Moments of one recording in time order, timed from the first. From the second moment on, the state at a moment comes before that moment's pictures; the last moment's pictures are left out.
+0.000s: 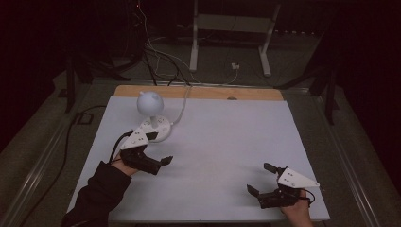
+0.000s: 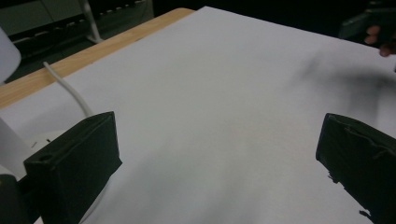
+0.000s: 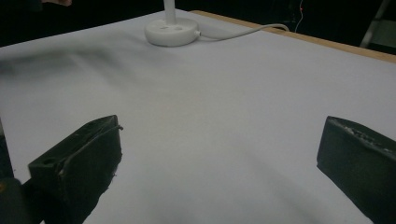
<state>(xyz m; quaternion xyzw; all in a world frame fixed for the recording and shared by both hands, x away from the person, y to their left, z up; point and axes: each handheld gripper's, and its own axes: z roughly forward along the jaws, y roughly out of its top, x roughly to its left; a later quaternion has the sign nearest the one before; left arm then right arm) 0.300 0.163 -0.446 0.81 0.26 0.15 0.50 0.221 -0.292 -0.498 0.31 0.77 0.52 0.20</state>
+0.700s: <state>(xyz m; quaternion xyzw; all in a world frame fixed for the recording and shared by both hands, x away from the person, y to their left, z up) 0.332 0.143 -0.465 0.77 0.35 0.21 0.49 0.221 -0.294 -0.498 0.31 0.77 0.53 0.20</state>
